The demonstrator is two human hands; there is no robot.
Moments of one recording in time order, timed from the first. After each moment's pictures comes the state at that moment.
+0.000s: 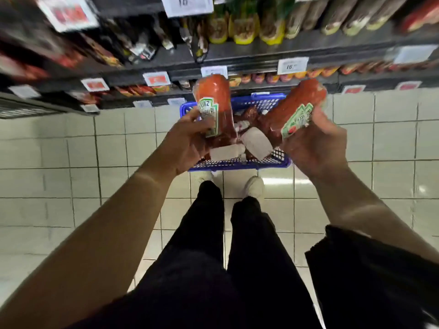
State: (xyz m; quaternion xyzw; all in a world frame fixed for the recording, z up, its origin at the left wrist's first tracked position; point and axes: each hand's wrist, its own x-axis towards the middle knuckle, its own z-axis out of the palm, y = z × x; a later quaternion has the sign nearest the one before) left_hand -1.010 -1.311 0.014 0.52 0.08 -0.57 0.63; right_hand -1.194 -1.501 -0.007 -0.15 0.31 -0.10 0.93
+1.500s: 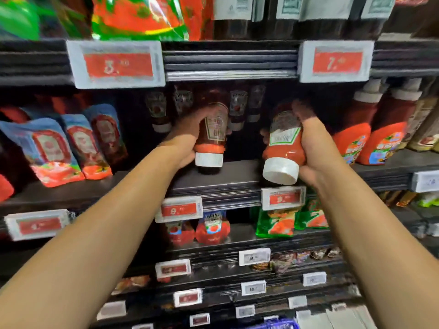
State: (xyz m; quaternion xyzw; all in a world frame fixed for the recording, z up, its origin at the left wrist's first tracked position) left_hand -0.665 -1.414 0.533 0.54 -0.29 -0.35 0.71; right_hand -0.850 -1.530 0.536 -0.48 0.27 -0.35 0.76
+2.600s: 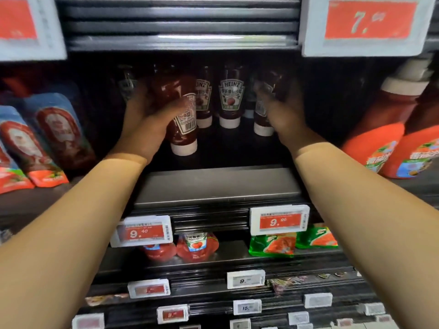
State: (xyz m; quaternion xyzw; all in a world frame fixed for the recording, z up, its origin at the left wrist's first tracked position) left_hand -0.608 -1.429 0.501 0.58 -0.38 -0.05 0.72; right_hand -0.753 -1.633 0.515 -0.66 0.26 -0.48 0.51
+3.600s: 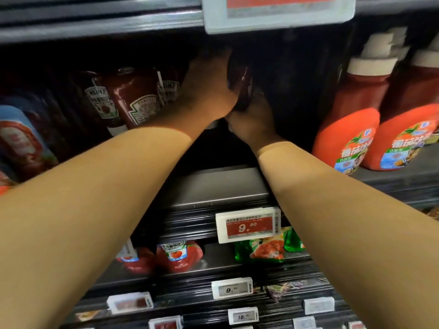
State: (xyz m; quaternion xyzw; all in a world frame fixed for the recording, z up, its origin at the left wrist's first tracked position) left_hand -0.694 -1.559 0.561 0.80 -0.50 0.23 0.26; right_hand -0.750 -1.636 0.495 -0.70 0.31 -0.39 0.51
